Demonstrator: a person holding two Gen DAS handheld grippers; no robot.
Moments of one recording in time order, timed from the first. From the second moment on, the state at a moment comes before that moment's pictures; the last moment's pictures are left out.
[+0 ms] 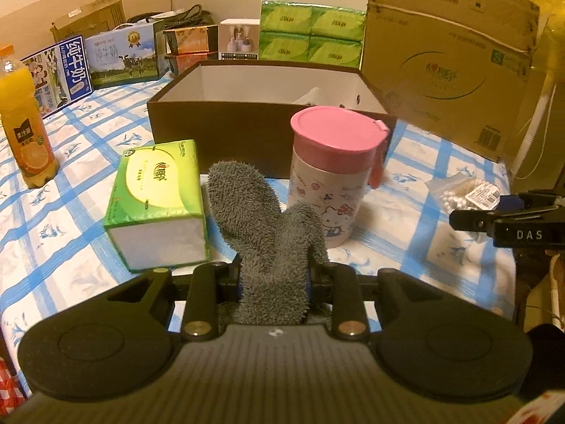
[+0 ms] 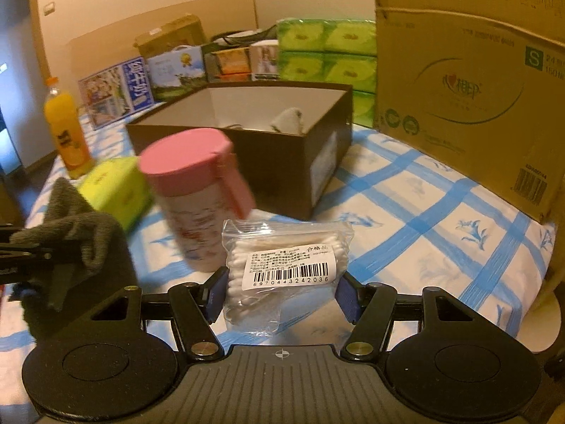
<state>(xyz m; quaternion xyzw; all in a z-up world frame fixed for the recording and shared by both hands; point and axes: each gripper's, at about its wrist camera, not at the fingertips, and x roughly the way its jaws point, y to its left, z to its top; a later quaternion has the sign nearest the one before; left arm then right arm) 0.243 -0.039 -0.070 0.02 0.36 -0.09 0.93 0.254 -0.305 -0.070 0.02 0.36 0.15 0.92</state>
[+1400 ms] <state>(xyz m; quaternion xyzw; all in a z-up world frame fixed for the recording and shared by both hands) 0.276 0.044 0.046 0.04 0.24 -0.07 0.97 0.328 -0.144 0.021 0.04 0.32 0.24 0.92</state>
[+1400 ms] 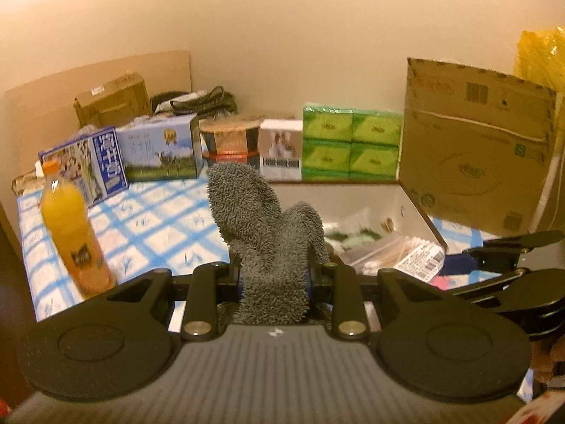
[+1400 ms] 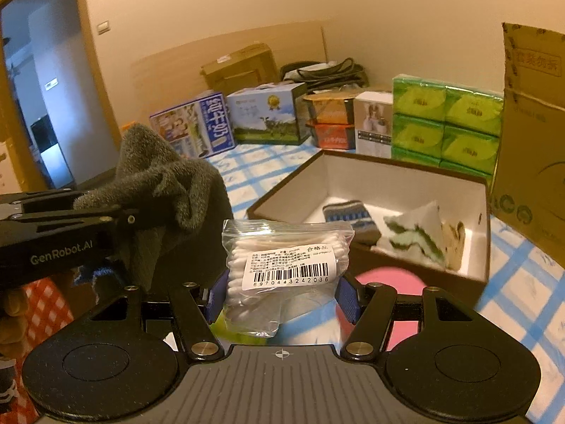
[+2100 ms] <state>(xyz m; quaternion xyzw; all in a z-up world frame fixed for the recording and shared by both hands) 0.474 0.033 0.046 0.06 0.22 -0.10 0.97 0.505 -0.135 -0.003 0.07 0.38 0.15 0.91</state>
